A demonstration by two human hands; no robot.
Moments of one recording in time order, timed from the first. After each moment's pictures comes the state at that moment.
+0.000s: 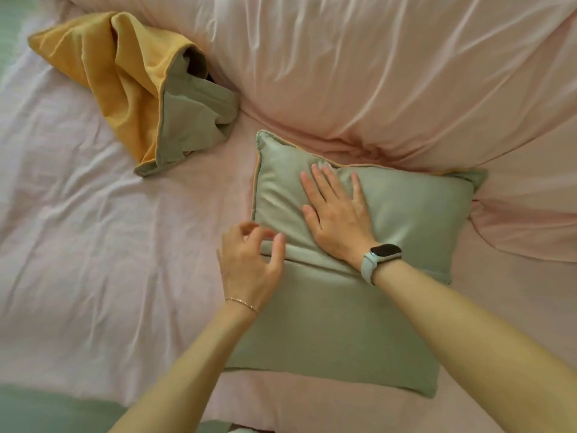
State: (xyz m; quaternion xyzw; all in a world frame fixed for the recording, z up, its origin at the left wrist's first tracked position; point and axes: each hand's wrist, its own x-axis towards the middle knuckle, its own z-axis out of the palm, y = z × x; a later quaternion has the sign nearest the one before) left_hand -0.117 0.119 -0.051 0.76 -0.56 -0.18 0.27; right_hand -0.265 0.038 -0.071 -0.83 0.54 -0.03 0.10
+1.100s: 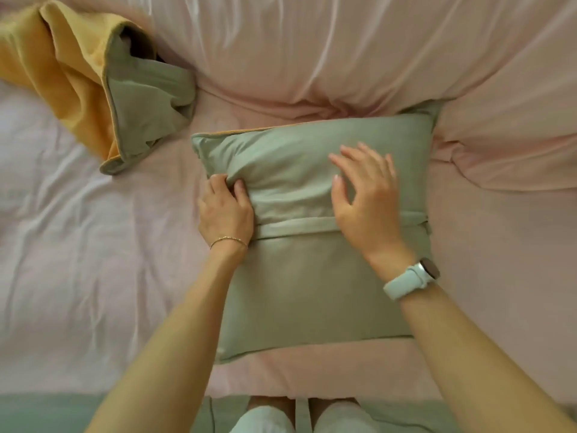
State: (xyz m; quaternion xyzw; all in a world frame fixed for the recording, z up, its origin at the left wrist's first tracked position) left_hand -0.123 0.076 -0.069 0.83 -0.50 -0.22 0.13; right_hand -0.305 0.091 -0.030 -0.67 0.68 -0.28 0.12
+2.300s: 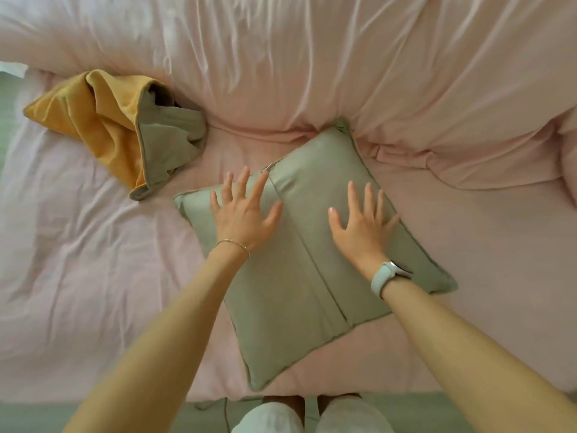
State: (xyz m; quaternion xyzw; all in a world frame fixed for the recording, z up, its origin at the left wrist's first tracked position) left_hand -0.126 0.089 -0.011 0.67 -0.72 -0.18 -0.01; right_hand -0.316 0.135 -0.036 -0.55 0.80 -0.03 0.24
